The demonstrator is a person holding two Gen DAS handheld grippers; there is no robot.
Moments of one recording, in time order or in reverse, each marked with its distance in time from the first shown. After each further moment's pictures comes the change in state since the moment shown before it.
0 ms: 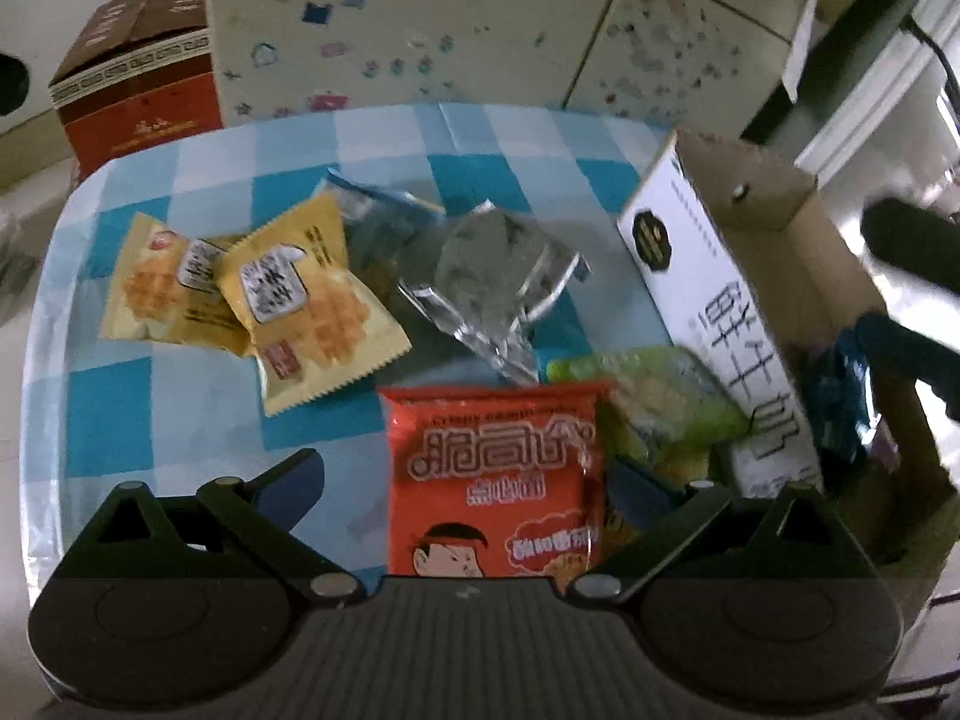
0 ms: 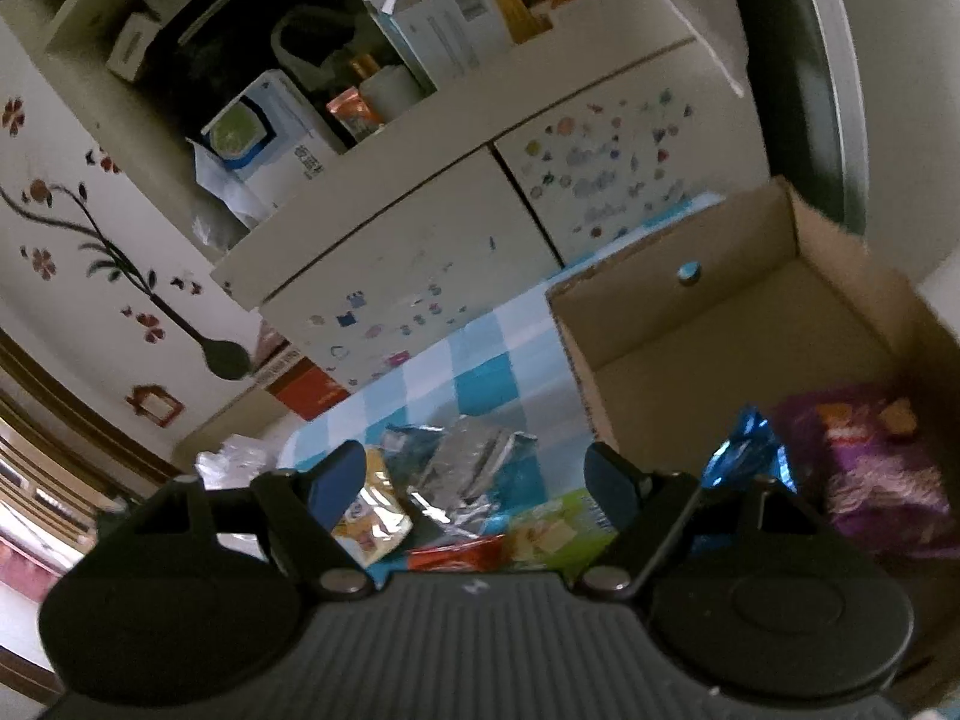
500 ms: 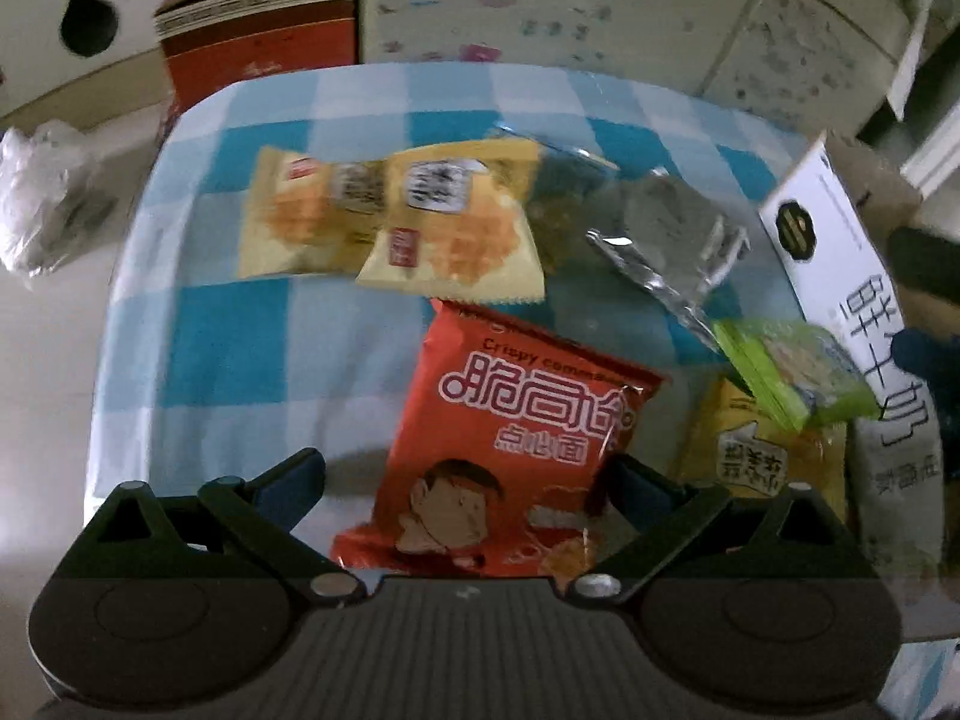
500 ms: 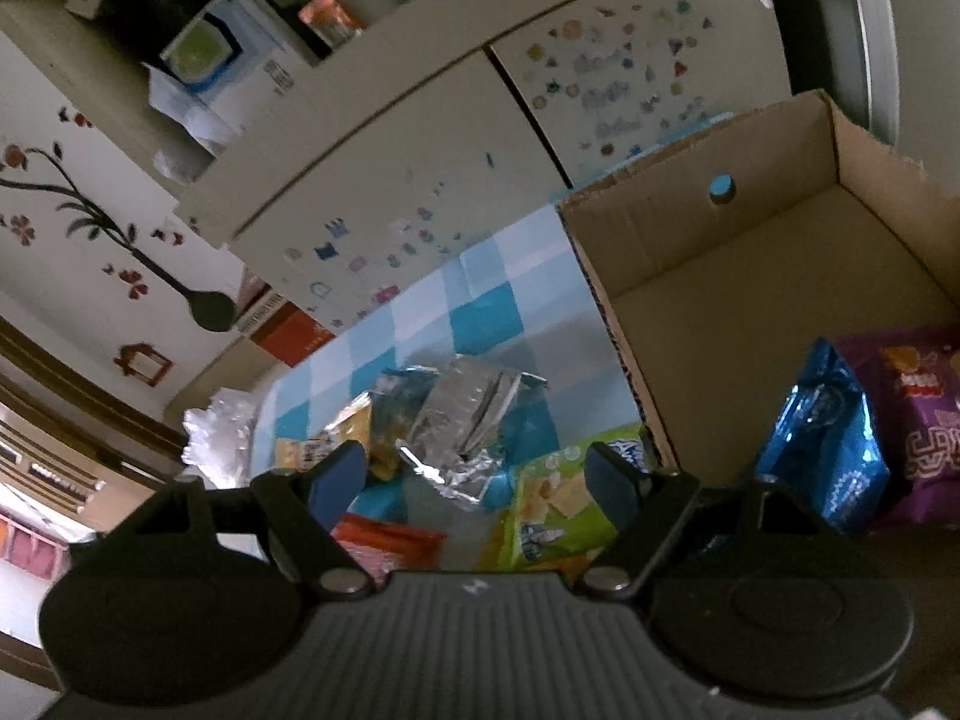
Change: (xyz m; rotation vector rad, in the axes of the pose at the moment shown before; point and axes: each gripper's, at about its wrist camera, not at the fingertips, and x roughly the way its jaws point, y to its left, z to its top) left arm 0.000 0.058 -0.021 -0.122 0.019 0.122; right arm 0.051 0.001 -0.013 -0.006 0.116 -0.031
